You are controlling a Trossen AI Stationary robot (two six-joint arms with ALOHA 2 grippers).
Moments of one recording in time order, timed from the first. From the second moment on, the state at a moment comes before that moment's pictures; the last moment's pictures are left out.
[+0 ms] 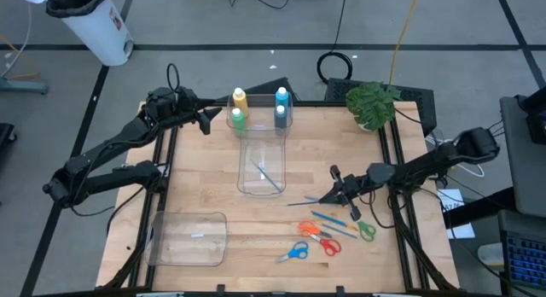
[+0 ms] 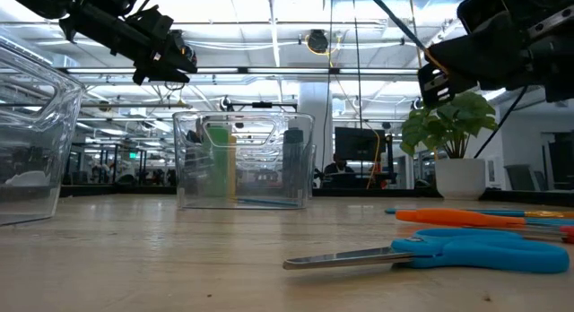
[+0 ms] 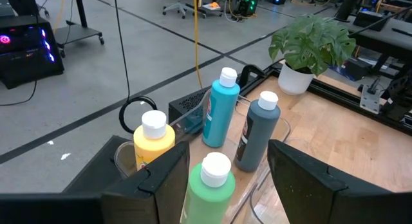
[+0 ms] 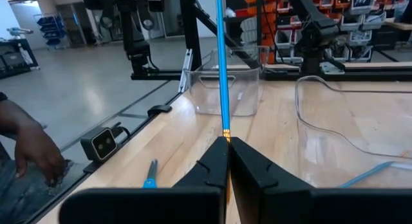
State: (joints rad) left arm 0.81 0.84 0.64 -0.07 0.23 -0.08; right arm 0.19 1.18 0.15 1.00 -0.19 0.11
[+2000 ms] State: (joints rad) left arm 0.81 0.84 0.64 -0.07 0.23 -0.08; right arm 0.12 1.55 0.53 1.12 0.45 0.28
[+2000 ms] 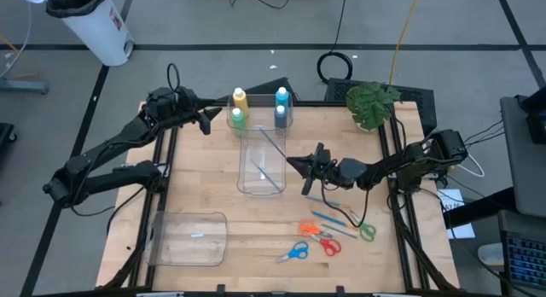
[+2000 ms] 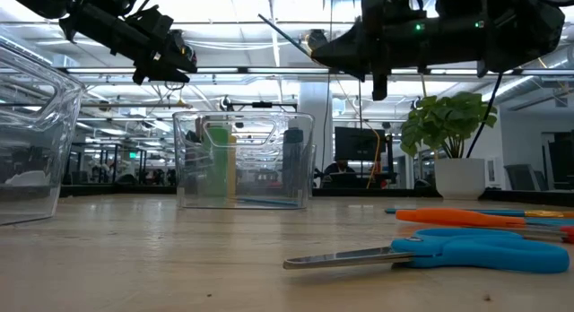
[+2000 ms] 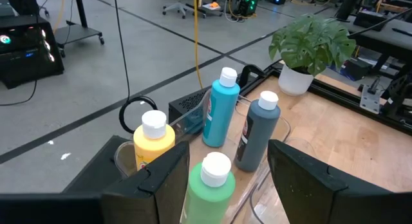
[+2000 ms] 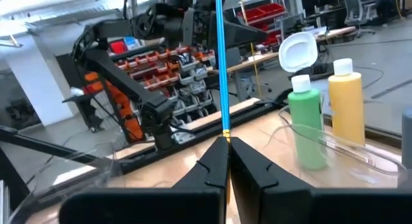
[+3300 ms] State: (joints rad) left arm 0.80 0.84 0.64 -0.07 0.23 -0.08; right arm 0.12 1.88 0.68 1.09 0.47 0.43
